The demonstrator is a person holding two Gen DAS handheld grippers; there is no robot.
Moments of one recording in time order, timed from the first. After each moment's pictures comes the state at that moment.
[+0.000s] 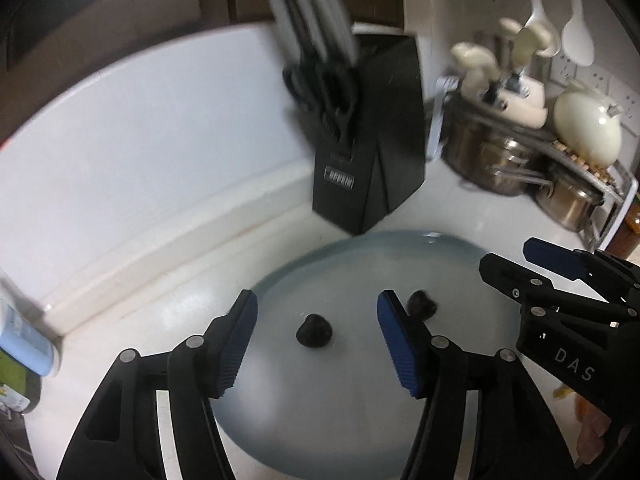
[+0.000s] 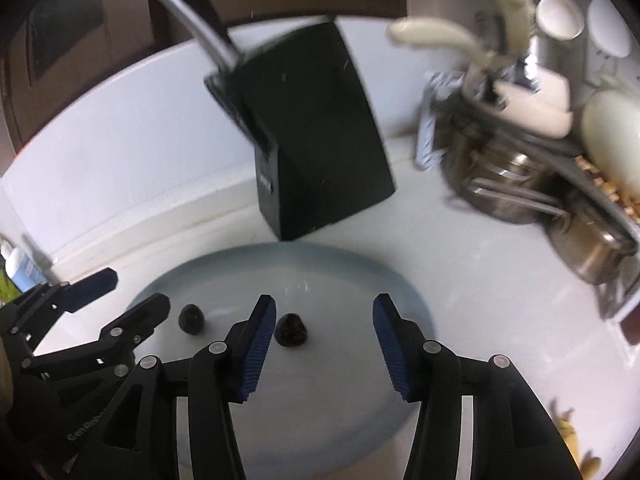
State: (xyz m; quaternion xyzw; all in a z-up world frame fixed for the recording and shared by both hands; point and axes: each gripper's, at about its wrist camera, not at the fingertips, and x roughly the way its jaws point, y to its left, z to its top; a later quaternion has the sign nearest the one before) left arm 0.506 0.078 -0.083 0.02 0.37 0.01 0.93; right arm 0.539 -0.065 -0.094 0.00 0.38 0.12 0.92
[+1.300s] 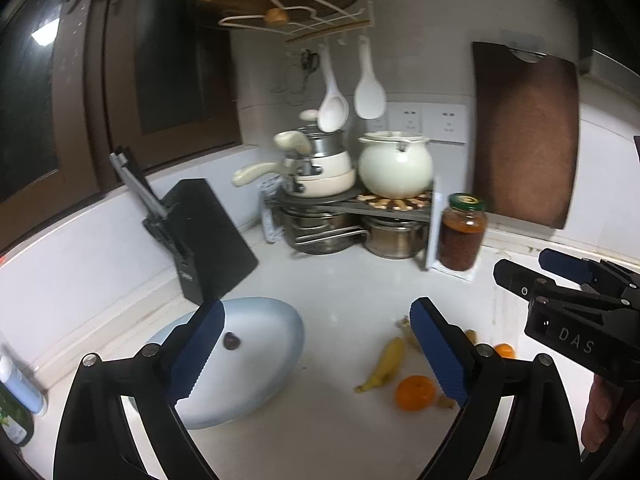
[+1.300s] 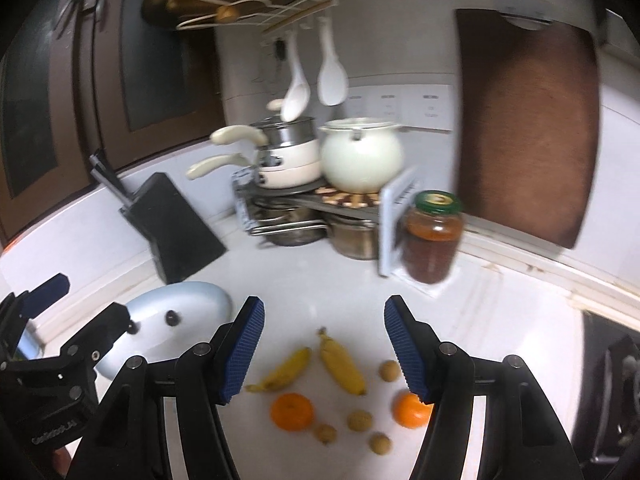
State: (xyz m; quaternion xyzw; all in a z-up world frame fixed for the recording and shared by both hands) left arm 0.350 -0.091 0.014 0.08 0.22 -0.15 0.96; right arm 0.326 -0.255 -0.005 0.07 0.26 -0.09 0.96
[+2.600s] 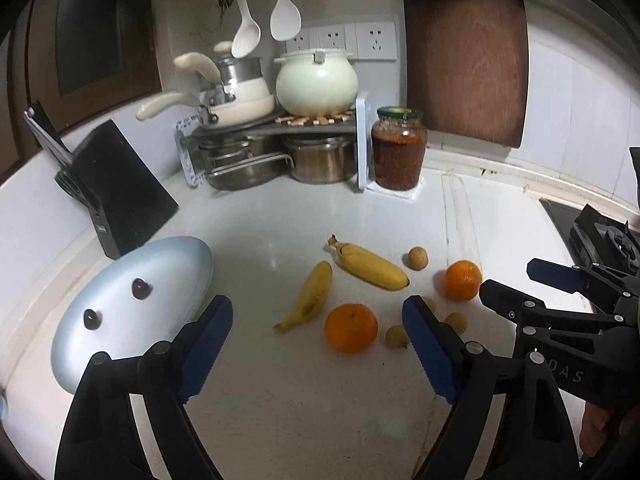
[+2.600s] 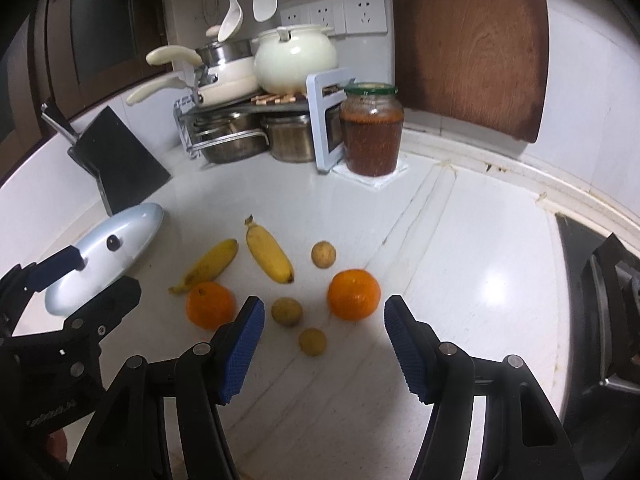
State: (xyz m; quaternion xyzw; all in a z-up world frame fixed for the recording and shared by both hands) left arm 0.348 -0.143 -0.078 0.12 0.31 -0.24 0.91; right arm 0.286 -0.290 -0.099 0.10 0.36 -0.14 0.92
